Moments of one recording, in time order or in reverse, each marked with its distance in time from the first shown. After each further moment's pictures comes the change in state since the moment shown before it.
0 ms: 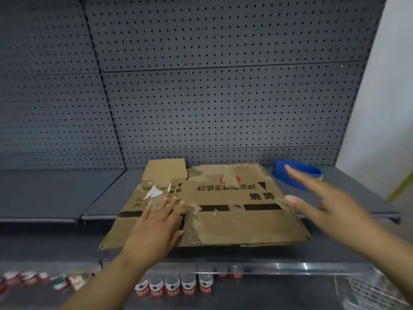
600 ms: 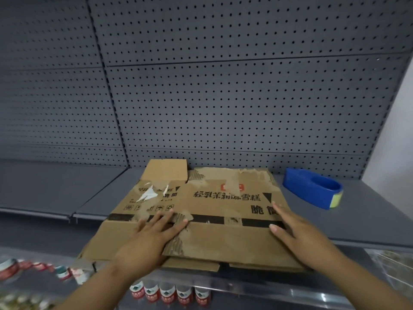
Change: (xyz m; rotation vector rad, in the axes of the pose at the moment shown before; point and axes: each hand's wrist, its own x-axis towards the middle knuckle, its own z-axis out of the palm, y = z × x) left_hand 0.025 0.012 0.025 -0.038 -0.131 0.034; right_hand 0.057 0.084 0.067 -0.072 -0.333 0.114
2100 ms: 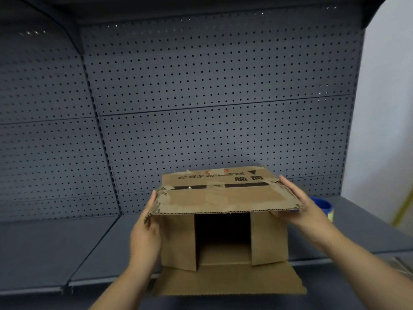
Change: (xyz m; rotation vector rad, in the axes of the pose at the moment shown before) left_hand 0.053 -0.045 -0.070 -1.140 0.695 -0.214; right_hand 0.029 -0.065 -0.043 0.787 0.410 -0.090
